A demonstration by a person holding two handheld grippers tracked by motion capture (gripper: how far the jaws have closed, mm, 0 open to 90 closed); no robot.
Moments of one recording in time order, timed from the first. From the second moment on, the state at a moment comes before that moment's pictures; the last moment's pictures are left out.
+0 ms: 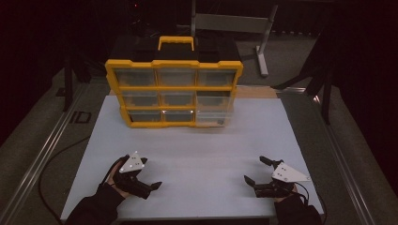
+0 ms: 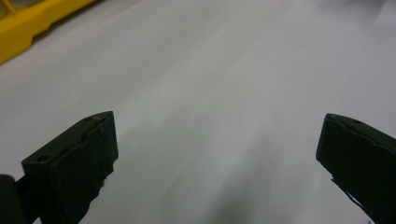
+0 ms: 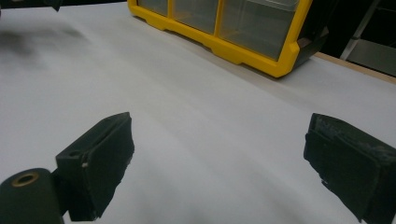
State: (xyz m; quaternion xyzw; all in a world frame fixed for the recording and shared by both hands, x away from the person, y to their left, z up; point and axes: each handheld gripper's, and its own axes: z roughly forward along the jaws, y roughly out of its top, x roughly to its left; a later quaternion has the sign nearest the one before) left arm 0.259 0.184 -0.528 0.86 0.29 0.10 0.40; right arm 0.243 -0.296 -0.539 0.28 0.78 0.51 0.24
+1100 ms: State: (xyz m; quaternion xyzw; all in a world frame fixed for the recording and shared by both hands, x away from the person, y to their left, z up) left arm 0.235 0.212 -0.545 0.84 0.31 0.14 0.42; right arm 0.243 -0.295 -0.540 0.28 0.78 0.51 0.24
